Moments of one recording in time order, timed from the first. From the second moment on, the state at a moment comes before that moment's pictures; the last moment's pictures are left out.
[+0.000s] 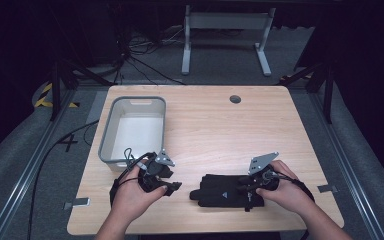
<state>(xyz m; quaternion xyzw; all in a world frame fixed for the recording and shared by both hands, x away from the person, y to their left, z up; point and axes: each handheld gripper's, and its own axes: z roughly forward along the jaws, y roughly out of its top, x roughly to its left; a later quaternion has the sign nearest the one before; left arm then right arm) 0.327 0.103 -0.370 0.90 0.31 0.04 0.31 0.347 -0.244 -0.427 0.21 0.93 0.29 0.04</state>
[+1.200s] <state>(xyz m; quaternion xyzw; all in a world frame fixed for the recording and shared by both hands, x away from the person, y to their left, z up) 0.337 0.019 -0.373 0.93 0.23 0.01 0.31 0.342 -0.292 -0.396 0.30 0.88 0.36 0.10</state>
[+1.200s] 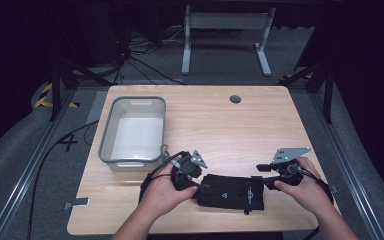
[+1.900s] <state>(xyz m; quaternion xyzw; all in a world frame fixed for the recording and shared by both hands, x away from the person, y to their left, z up) 0.347 -0.064 -0.418 0.95 0.12 0.00 0.28 0.335 -0.320 -0.398 0.33 0.86 0.38 0.10</state>
